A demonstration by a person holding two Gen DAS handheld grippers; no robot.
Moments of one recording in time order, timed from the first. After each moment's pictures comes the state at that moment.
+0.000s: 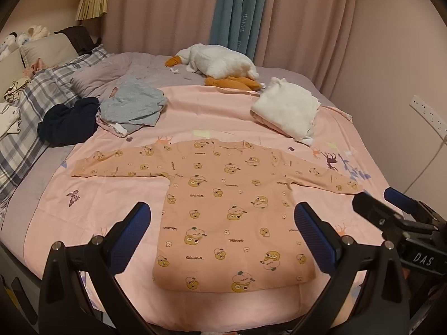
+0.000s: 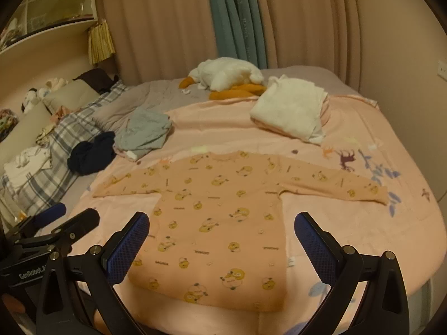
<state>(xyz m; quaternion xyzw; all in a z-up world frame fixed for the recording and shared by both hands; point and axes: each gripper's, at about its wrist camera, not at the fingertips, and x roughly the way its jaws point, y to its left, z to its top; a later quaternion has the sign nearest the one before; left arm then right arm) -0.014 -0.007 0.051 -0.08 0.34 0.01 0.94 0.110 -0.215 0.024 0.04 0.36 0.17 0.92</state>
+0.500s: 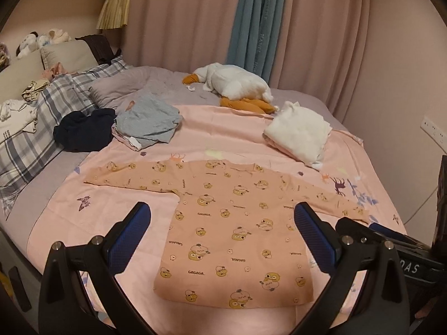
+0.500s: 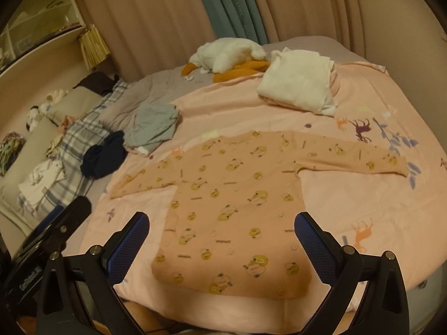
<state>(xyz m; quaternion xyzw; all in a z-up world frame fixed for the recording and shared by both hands) -0.018 -0.007 0.062 -0.10 0.29 0.07 0.95 0.125 -0.215 0.010 0.11 0.42 0.19 0.88</state>
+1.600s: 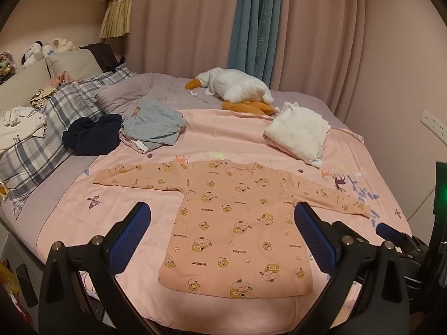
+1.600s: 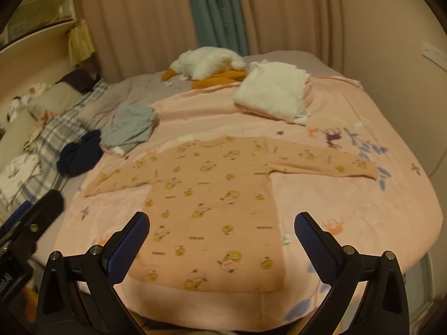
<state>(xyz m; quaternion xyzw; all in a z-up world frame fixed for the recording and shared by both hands) -0.053 -0.035 0.069 -0.08 0.28 0.08 0.95 0.097 -0.218 0.016 0.06 0.39 0.11 0.91</state>
